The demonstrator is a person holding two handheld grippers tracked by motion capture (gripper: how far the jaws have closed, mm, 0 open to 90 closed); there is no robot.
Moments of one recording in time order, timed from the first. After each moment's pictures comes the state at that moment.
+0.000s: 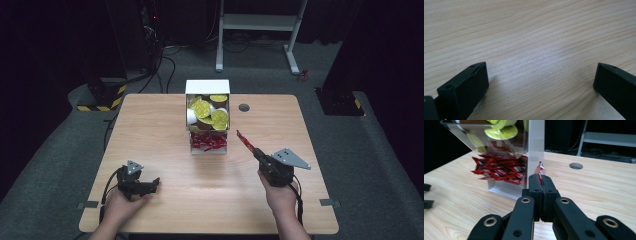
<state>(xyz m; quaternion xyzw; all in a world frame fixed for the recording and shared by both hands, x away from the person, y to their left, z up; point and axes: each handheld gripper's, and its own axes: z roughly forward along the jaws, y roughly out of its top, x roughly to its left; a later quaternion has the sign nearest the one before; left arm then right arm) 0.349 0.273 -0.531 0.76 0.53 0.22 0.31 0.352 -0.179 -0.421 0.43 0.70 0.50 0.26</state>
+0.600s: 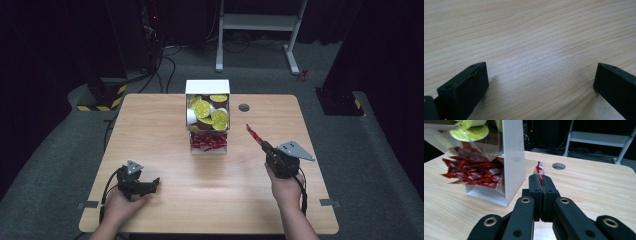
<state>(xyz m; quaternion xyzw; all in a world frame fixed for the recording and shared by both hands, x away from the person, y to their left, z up) 0.349 0.273 -0.531 0.76 0.53 0.22 0.31 0.375 -0.195 -0.420 0.46 0.69 0.48 0.29</state>
